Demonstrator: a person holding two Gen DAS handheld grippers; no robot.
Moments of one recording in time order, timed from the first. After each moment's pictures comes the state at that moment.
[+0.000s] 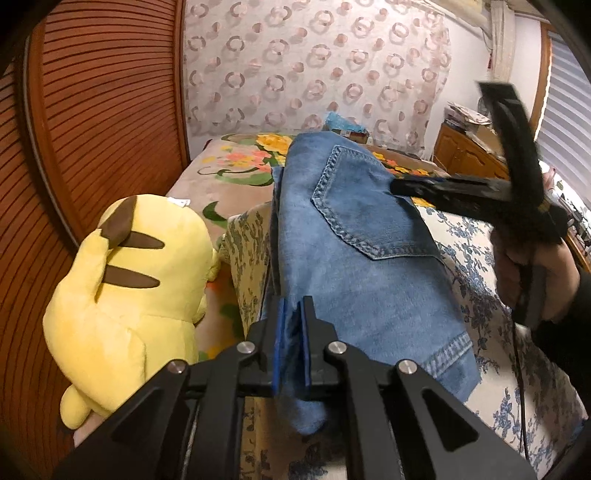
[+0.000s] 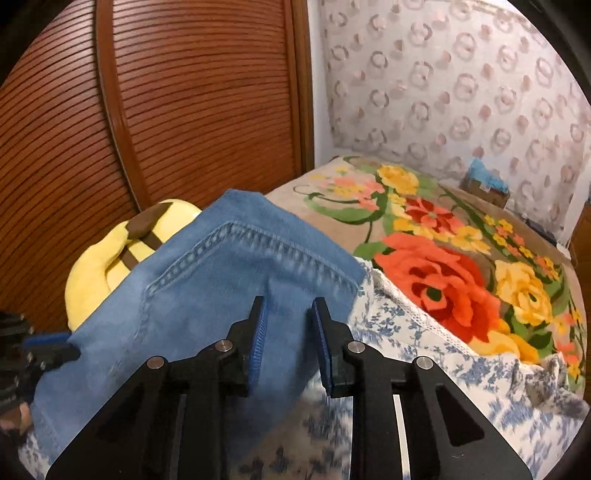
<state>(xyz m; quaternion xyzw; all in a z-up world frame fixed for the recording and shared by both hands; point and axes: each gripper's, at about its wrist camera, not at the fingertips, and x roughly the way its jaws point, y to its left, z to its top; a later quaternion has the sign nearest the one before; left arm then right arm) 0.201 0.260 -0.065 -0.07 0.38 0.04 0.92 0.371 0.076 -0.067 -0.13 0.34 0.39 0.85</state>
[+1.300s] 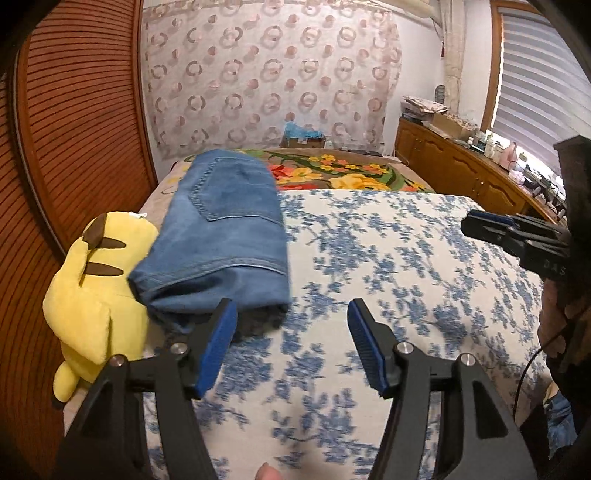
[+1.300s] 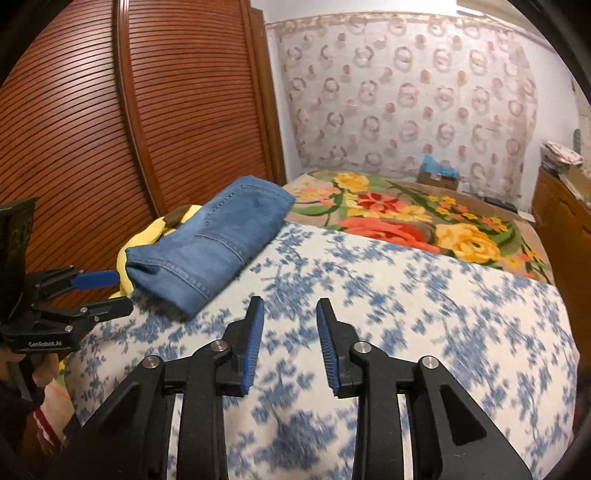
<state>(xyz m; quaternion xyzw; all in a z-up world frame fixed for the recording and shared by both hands) 0.111 0.113 -0.023 -0.03 0.35 -0.01 0.94 0.196 -0.136 -0.020 -0.06 0.30 0.34 0.89</state>
